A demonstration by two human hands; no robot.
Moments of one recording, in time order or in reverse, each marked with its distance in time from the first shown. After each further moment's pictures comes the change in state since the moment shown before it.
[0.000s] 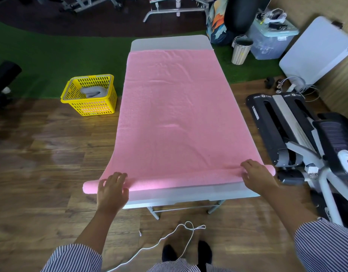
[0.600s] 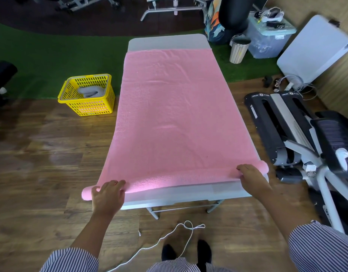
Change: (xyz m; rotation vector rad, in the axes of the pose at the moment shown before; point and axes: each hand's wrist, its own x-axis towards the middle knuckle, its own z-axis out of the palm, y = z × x) left_hand -0.008 -0.003 -0.001 0.096 -0.042 -0.023; right_hand -0.005 -0.007 0.015 0.150 -0.054 0.088
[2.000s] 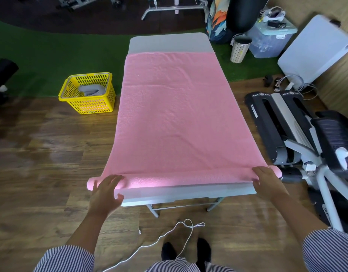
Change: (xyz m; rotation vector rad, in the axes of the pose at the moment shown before) left_hand -0.010 -0.027 0.007 -0.241 -0.119 -0.001; right_hand -0.024 0.034 -0.007 -0.045 0.064 0.085
